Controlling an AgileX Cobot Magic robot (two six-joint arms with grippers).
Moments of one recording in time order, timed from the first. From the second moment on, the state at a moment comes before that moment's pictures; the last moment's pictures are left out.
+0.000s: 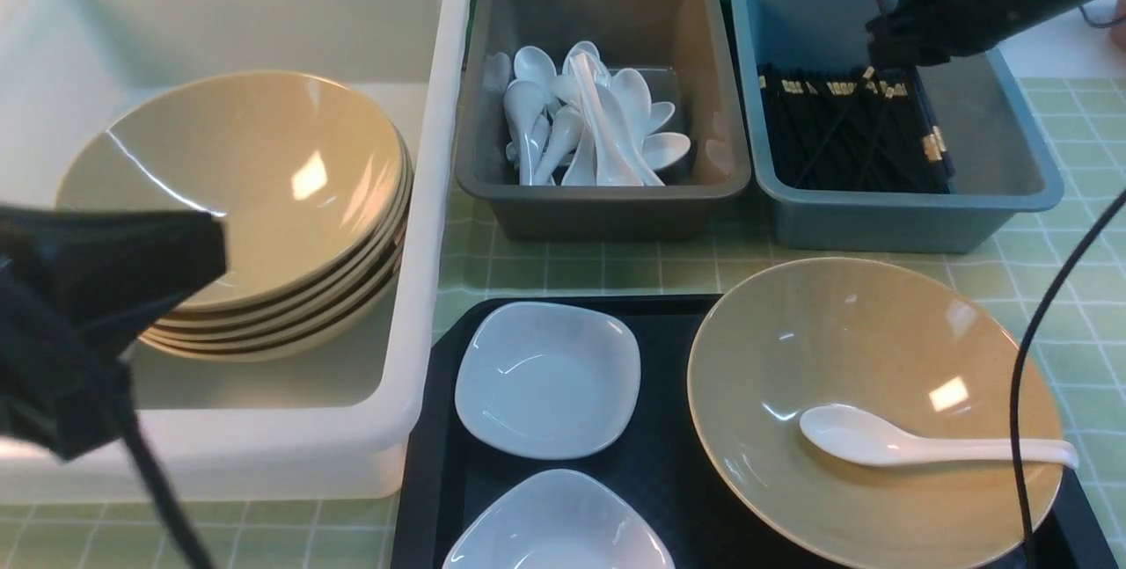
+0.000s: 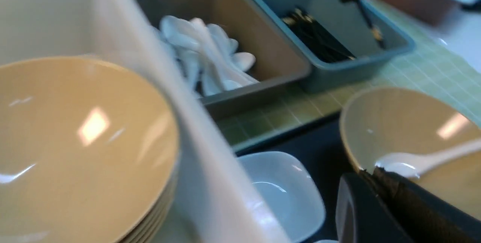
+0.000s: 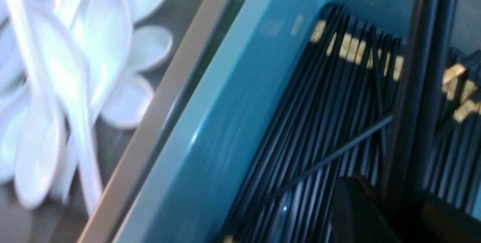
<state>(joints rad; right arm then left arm) 0.01 2.04 -1.81 0.40 0.62 -0.46 -0.24 0.69 -0.84 -0.56 0.77 0.52</state>
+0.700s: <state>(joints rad) 0.01 2.08 -1.85 0.36 0.69 -0.25 -0.40 0.81 -0.88 -0.66 0.80 0.61</state>
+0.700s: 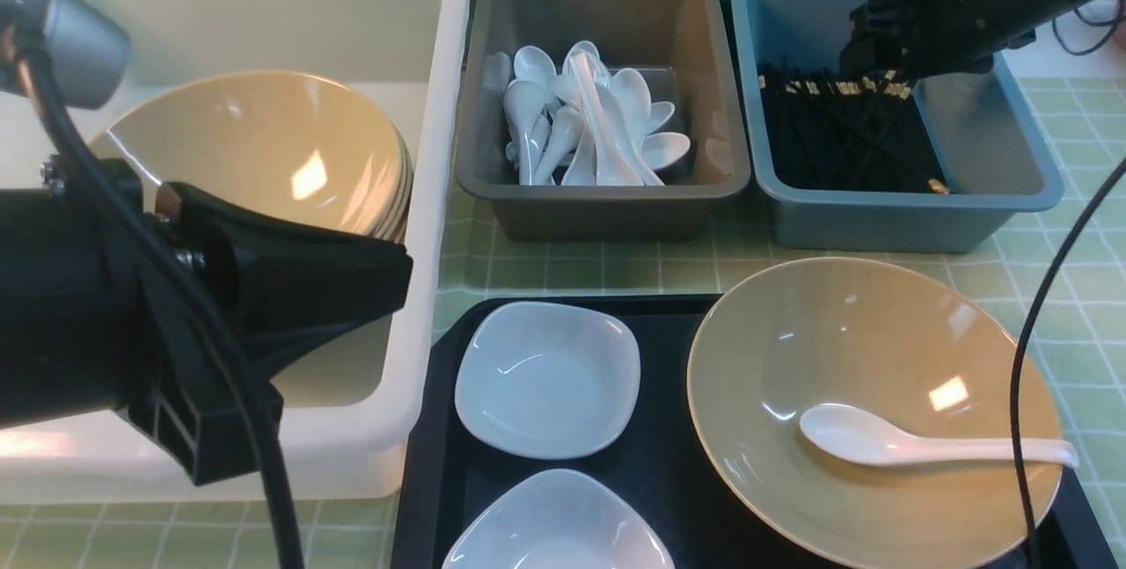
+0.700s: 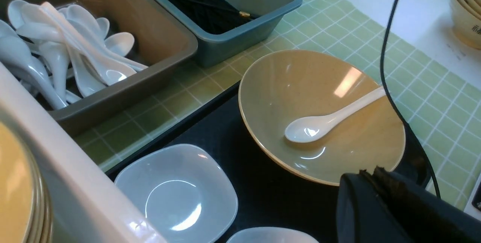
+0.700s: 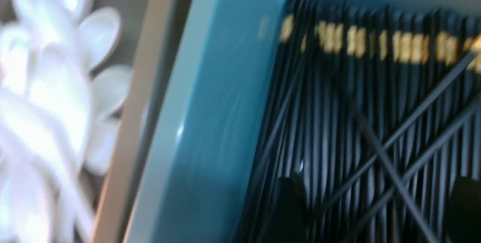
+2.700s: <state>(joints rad) 0.42 1.84 -1.25 -0.11 1.14 -0.73 -0.49 0.63 -0.88 -0.34 0.98 0.42</state>
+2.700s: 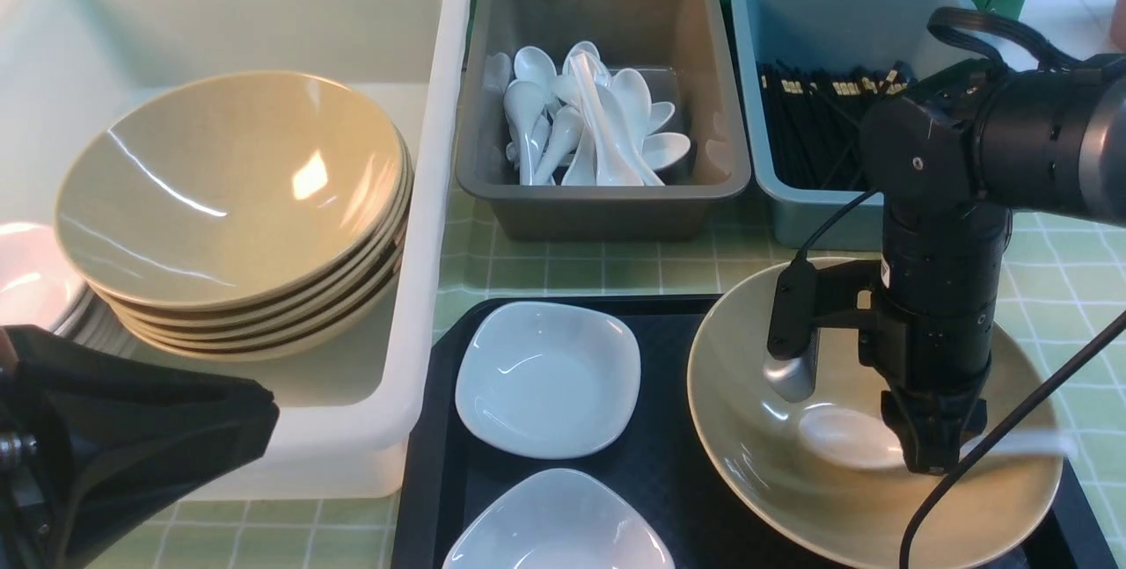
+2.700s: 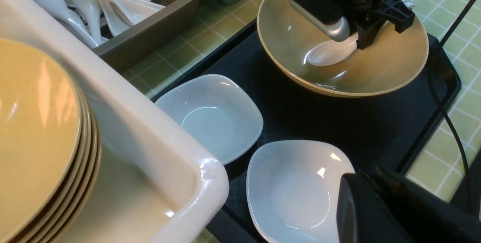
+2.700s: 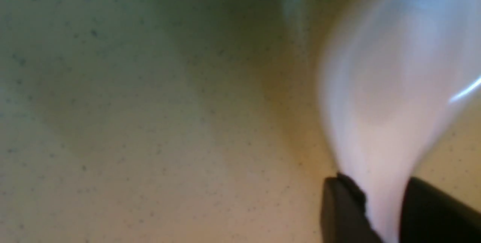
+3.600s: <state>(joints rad) 0.31 1.75 -1.58 0.16 1.17 -0.73 -0.49 0.63 -0.88 -0.35 1.00 0.42</state>
